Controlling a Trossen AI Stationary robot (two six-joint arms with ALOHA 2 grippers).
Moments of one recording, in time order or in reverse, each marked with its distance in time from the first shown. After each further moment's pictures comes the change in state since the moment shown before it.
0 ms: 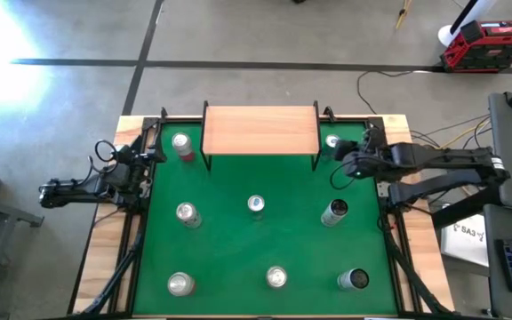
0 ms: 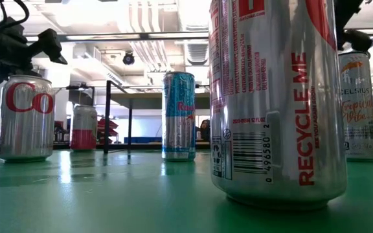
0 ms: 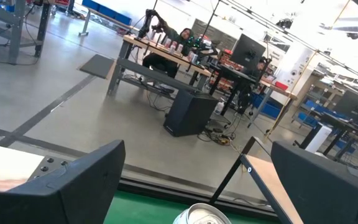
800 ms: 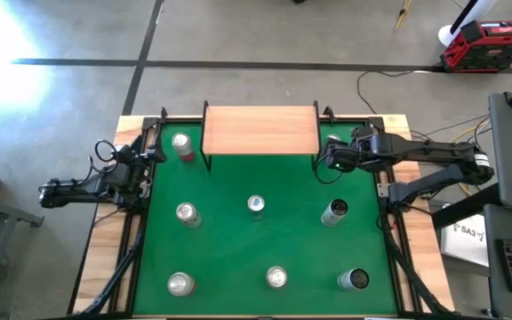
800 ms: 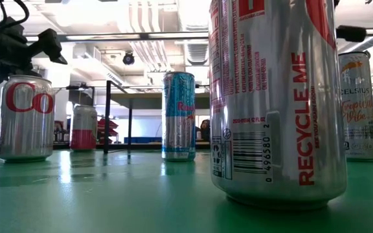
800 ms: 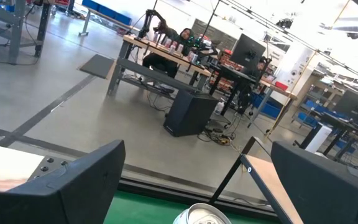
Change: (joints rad) left arm 0.000 0.000 0.000 0.000 0.000 0.000; right arm -0.074 0.202 0.205 -0.186 -0.261 0.168
